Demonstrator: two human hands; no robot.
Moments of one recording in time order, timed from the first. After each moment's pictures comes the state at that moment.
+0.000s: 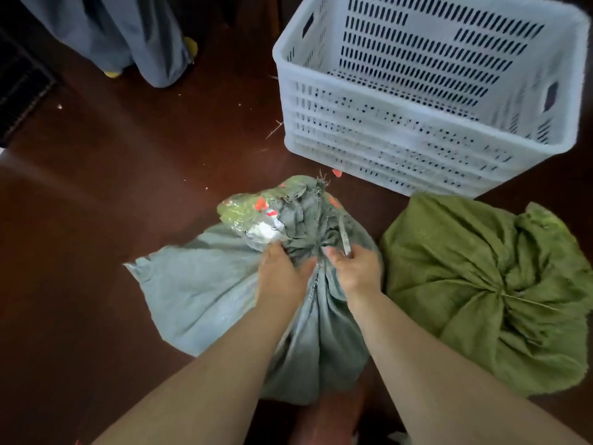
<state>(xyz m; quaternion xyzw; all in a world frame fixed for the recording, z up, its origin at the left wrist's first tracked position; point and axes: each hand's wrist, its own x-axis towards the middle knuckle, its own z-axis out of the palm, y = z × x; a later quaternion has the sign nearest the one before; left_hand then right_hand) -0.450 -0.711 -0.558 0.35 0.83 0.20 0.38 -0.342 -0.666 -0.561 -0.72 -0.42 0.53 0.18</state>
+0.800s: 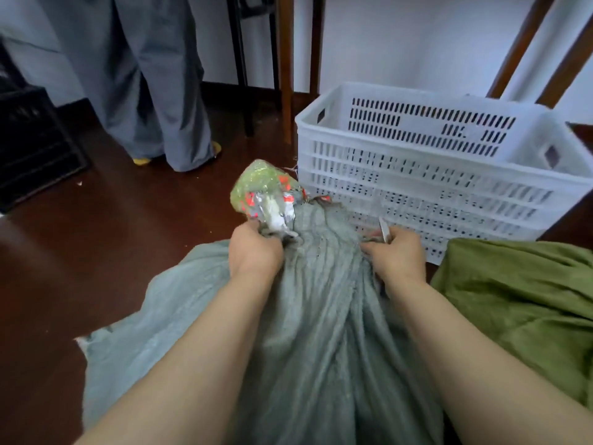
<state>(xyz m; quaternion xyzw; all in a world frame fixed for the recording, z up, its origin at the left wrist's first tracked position) -0.535 -0.669 -0.612 0.34 0.80 0.45 0.21 -0.365 -0.611 -0.626 -0.67 -0.54 0.36 0.35</state>
